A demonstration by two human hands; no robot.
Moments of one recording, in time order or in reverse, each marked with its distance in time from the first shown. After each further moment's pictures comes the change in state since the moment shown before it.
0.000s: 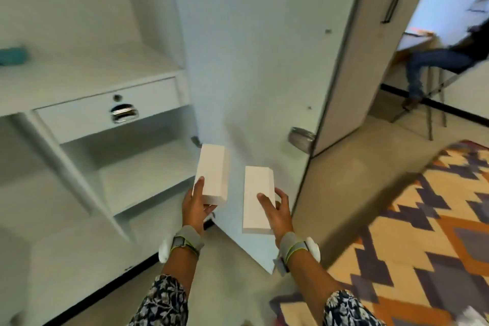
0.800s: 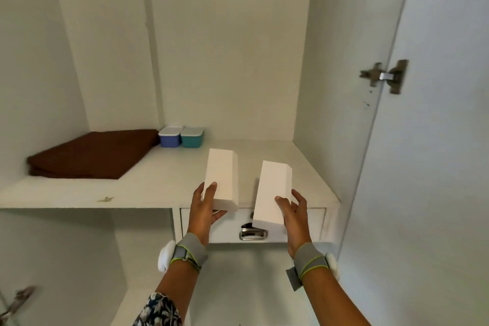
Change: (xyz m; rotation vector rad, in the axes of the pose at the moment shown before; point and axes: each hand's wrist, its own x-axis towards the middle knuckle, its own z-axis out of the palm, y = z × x) left_hand 0.235 0.329 -0.129 -0.152 0.324 0.516; right_hand 0.199 -0.188 0.430 0.102 -0.619 -0.220
